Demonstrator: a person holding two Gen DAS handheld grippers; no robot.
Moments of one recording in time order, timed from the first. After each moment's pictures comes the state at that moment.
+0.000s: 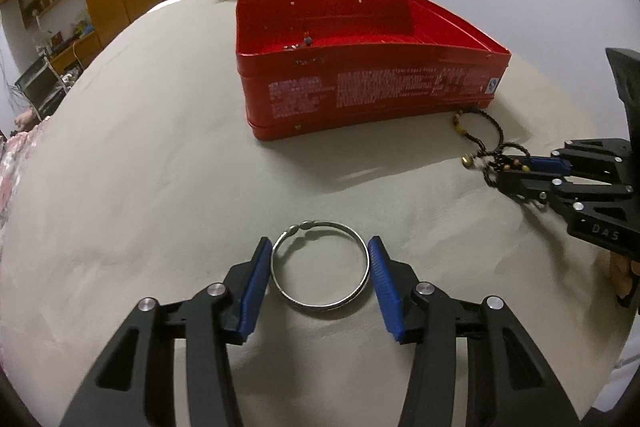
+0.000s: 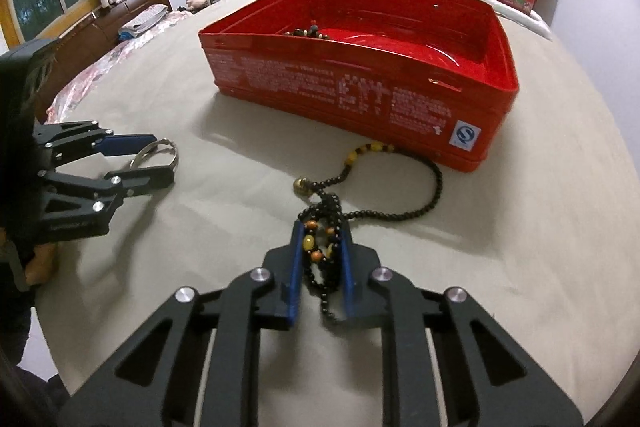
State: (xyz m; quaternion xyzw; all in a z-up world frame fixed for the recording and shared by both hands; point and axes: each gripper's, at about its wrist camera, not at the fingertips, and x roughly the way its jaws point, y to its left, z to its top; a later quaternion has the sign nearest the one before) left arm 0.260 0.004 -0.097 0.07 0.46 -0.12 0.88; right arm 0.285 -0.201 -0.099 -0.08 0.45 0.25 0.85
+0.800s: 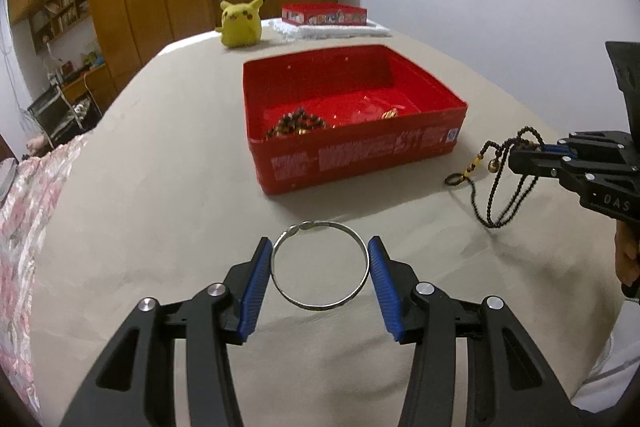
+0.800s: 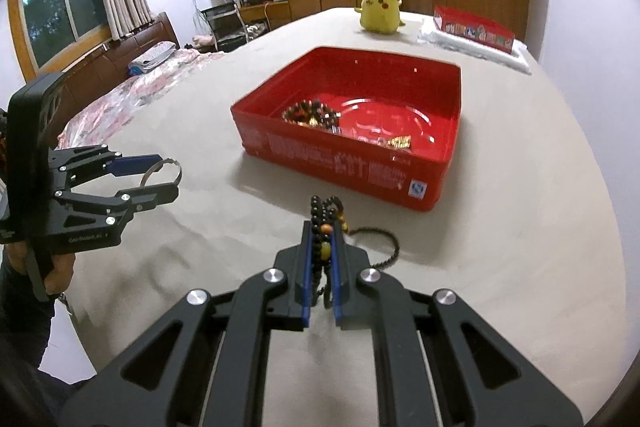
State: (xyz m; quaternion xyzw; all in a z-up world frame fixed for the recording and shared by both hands) left arm 0.235 -0.011 -0.032 0.08 0.40 -0.12 0.91; right arm 0.261 -0.227 -0.025 -0.06 0.39 0.26 0.88
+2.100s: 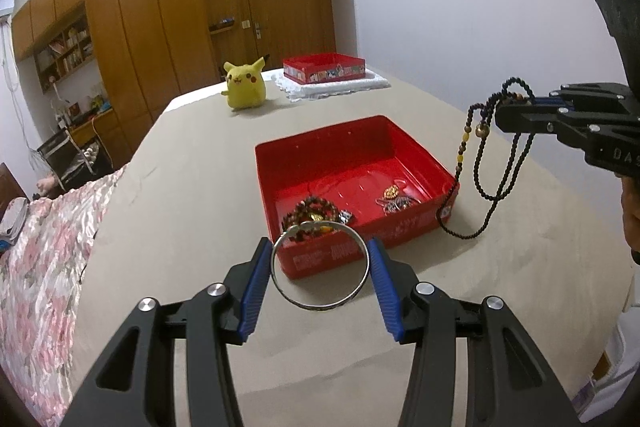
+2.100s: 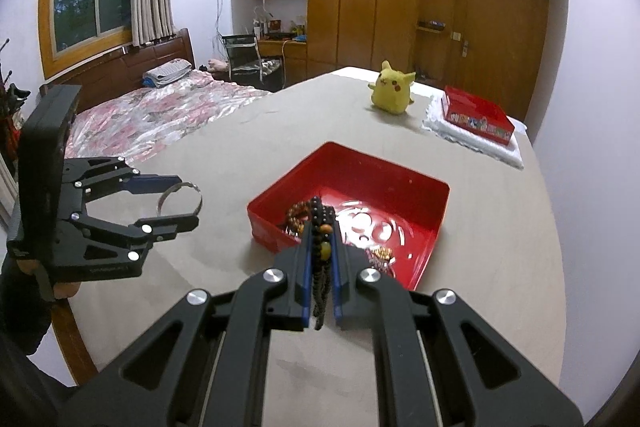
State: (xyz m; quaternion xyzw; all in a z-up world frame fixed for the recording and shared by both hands) left arm 0.251 -0.018 0.045 0.11 0.33 -0.12 0.93; right arm 0.279 -0.208 0.079 -0.11 0.30 0.28 0.91
